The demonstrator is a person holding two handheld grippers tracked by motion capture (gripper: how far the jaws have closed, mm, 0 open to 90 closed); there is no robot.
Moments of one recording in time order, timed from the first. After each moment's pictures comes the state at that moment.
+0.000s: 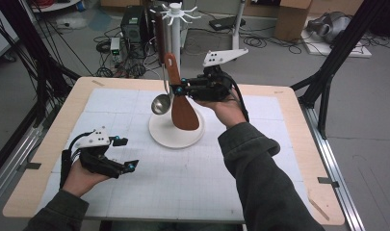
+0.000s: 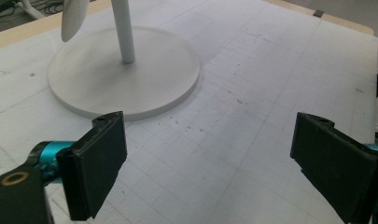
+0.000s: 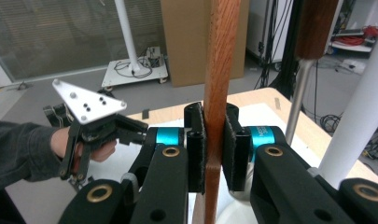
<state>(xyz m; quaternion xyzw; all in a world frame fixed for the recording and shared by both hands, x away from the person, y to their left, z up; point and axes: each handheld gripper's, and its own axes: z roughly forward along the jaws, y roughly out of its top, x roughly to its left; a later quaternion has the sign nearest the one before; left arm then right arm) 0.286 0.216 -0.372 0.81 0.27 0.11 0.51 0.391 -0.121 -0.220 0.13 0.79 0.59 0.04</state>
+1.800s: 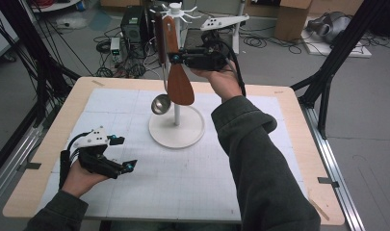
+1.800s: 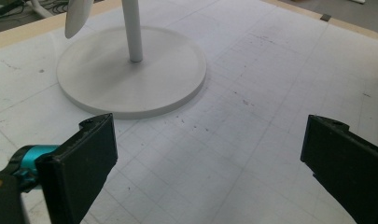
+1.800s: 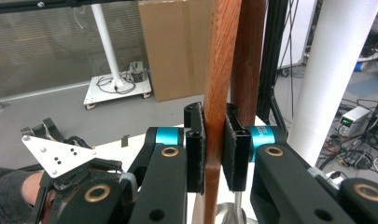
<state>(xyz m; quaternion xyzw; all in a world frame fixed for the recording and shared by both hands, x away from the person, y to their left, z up) 0.286 0.220 -0.374 0.81 0.28 0.12 0.51 0.425 -0.111 -0.170 0.16 0.78 0.60 0.07</state>
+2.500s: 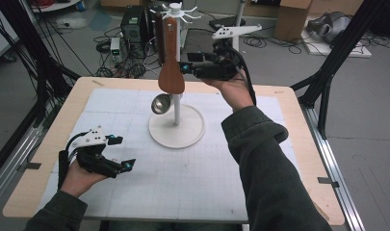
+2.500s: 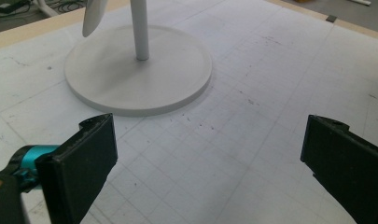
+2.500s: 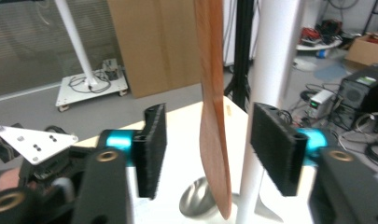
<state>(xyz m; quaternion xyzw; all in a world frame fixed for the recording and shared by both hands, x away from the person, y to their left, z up) 0.288 0.224 -0.375 0.81 0.28 0.12 0.51 0.412 -0.136 -0.183 0.21 0.78 0.58 0.11</state>
